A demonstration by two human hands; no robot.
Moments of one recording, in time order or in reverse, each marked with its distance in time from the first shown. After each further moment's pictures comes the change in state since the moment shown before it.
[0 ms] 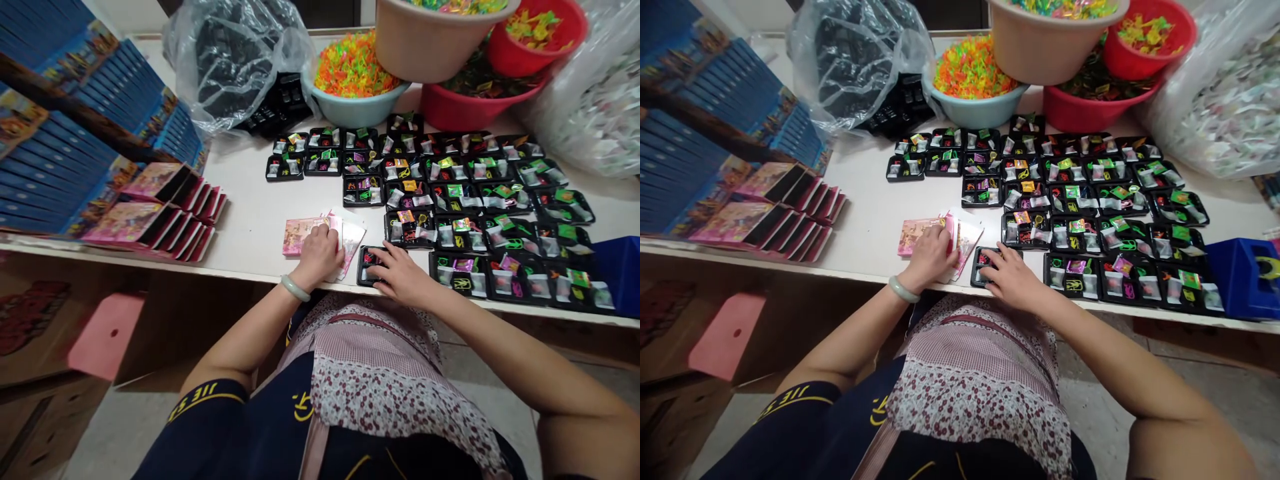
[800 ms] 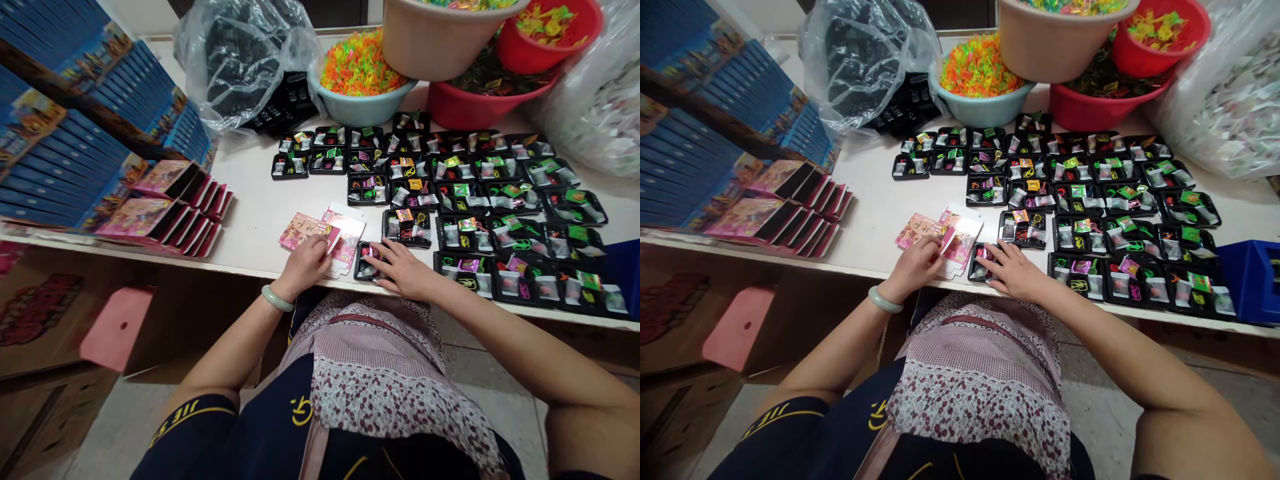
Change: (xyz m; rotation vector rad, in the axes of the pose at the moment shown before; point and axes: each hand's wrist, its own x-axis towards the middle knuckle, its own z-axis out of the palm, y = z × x) left_hand -0.034 -0.031 -0.006 -0.279 0.179 0.199; right_hand 0.003 0.018 0.010 -0.036 -0.004 -0.088
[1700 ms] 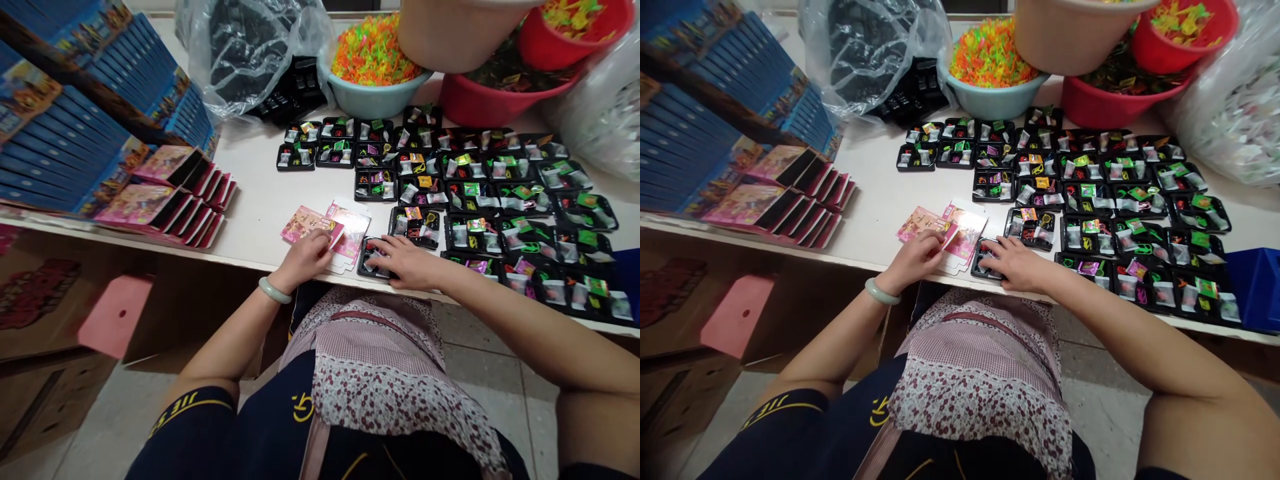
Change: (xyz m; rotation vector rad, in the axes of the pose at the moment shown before) left_hand -0.002 -0.012 -0.007 -0.203 -0.067 -0.036; right_hand 0.026 0.002 -0.023 0.041 -0.175 -0.113
